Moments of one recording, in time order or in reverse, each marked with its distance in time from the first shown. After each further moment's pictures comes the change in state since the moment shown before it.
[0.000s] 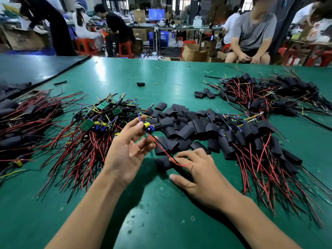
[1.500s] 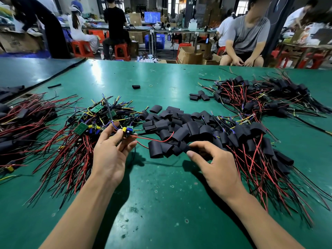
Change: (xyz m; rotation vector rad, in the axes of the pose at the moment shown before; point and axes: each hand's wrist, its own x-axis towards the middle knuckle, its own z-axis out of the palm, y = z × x) left_hand 0.022 -0.005 -0.020 -0.019 0.315 0.138; right_hand -0.001 0.020 -0.019 0.495 0.467 0.278
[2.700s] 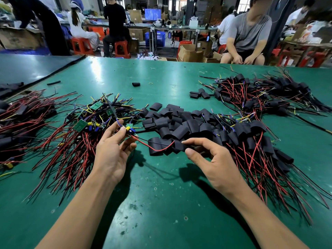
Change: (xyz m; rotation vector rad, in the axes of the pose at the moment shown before) left_hand -0.004 -0.002 0.001 0.074 -0.005 -0.058; right_hand -0.001 -0.008 -0.007 0.247 -0.185 -0.032
